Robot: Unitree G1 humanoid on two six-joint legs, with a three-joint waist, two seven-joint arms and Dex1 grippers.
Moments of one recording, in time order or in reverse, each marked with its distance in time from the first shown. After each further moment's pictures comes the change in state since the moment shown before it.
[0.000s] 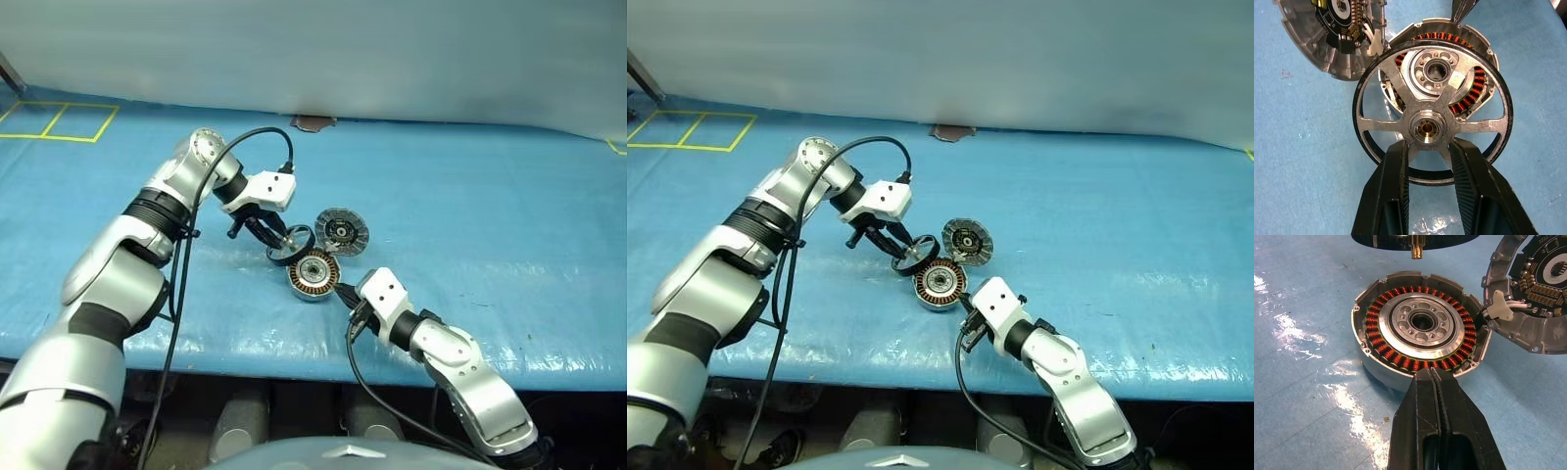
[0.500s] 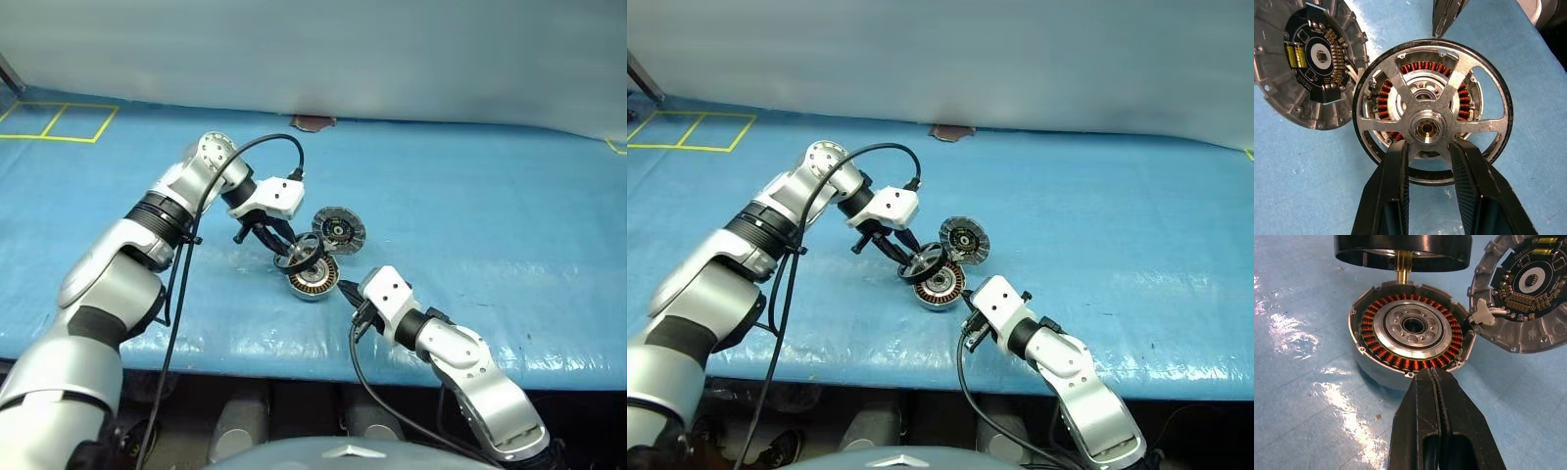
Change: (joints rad) left arm 0.013 0.006 -0.081 -0.082 -0.049 0.011 0.000; right arm 0.014 -0.028 -0.005 -0.076 -0.013 0.041 -0.021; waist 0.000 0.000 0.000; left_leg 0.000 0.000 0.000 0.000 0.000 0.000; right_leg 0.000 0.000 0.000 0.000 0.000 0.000
